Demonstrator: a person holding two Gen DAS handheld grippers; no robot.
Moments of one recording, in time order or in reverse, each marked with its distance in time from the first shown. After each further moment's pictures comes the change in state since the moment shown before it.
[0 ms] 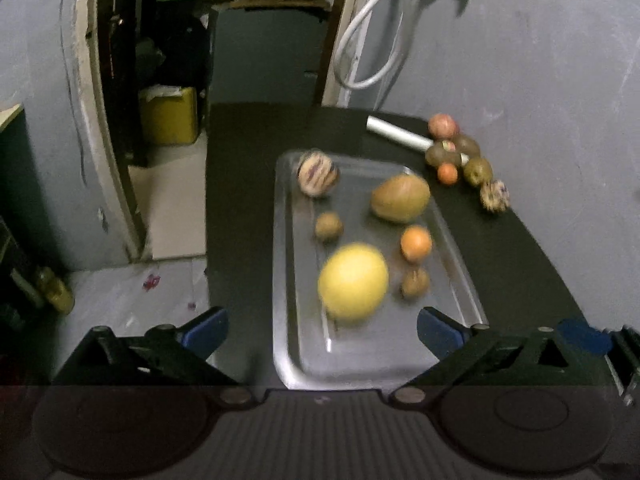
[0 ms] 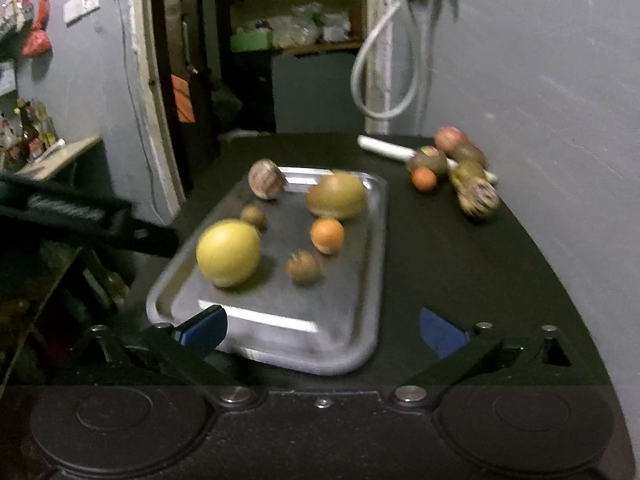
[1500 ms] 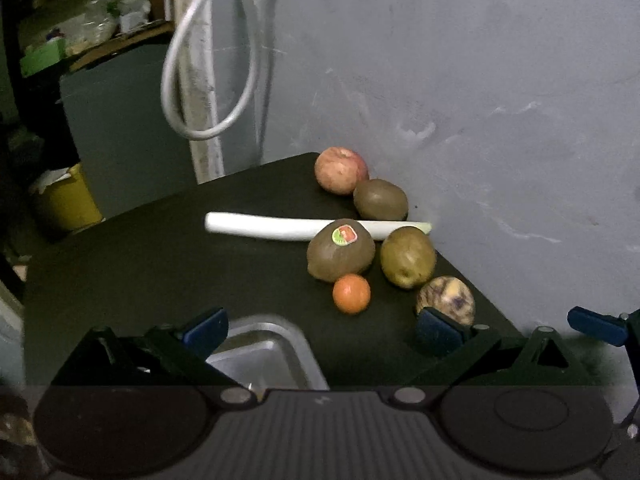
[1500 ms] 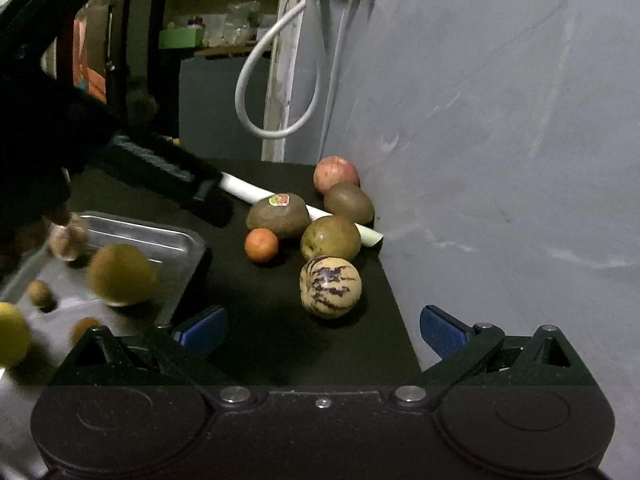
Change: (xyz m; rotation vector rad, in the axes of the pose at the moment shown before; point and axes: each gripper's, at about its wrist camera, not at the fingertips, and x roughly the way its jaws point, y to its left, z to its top) left arm 0.193 -0.157 0.175 0.335 -0.010 -0.117; right arm 0.131 -0.140 0.095 -0.048 -0.031 -0.207
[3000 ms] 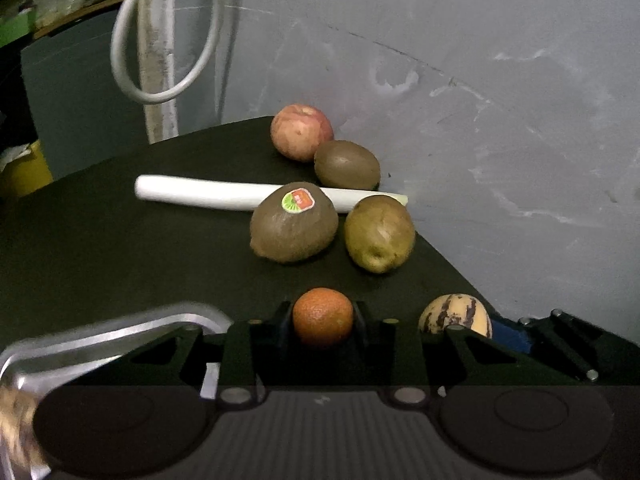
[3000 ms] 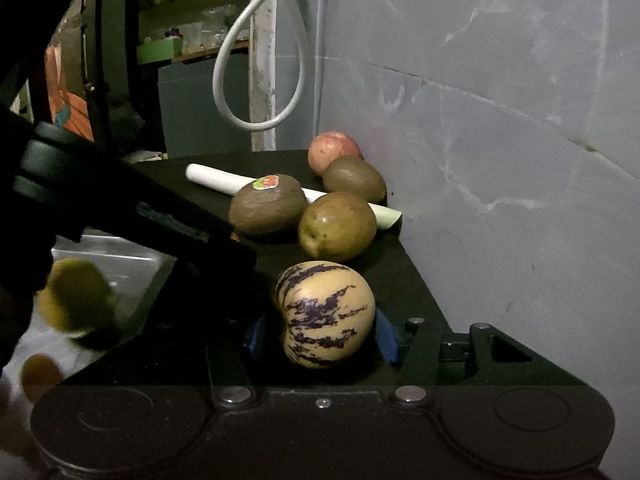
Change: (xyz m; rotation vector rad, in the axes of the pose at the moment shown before) left arm 0.041 -0.006 -0.025 -0.039 0.019 -0.131; right arm 0.051 0.001 -0.014 0.124 -0.009 0.022
